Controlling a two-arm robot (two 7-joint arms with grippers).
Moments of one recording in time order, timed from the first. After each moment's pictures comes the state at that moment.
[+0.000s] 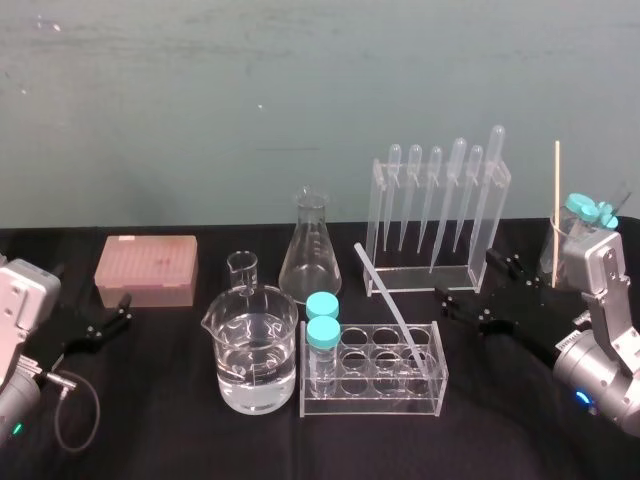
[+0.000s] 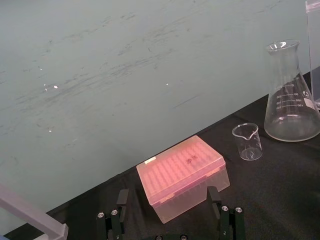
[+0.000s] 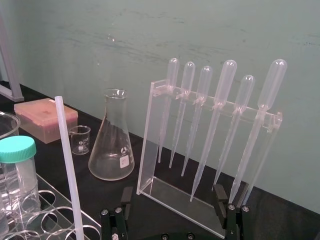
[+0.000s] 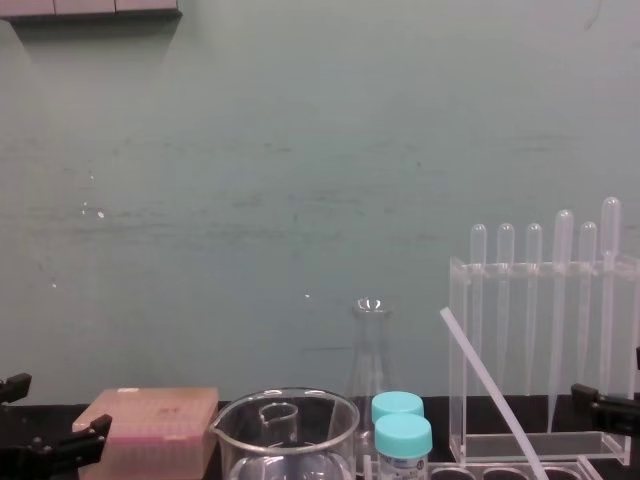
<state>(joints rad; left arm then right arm) -0.20 0.60 0.45 -1.41 -0.25 -0.12 0.03 0.16 0.46 -0.21 -1.41 0.26 -0.11 0.36</state>
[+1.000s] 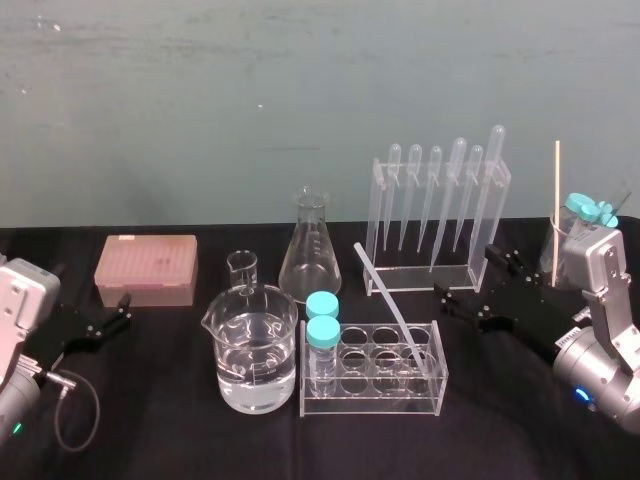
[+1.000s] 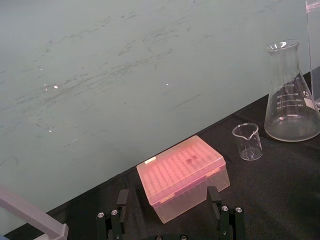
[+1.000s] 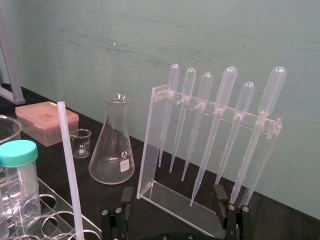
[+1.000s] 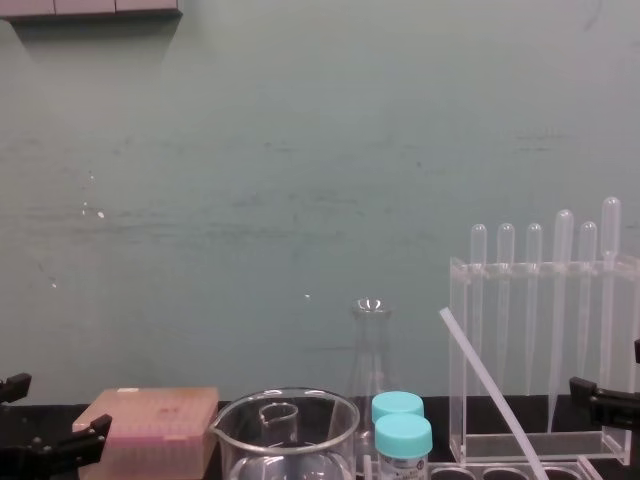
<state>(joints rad) -0.20 0.60 0.45 -1.41 -0.25 -0.12 0.03 0.16 0.46 -0.21 -1.42 0.26 -0.12 0.36</state>
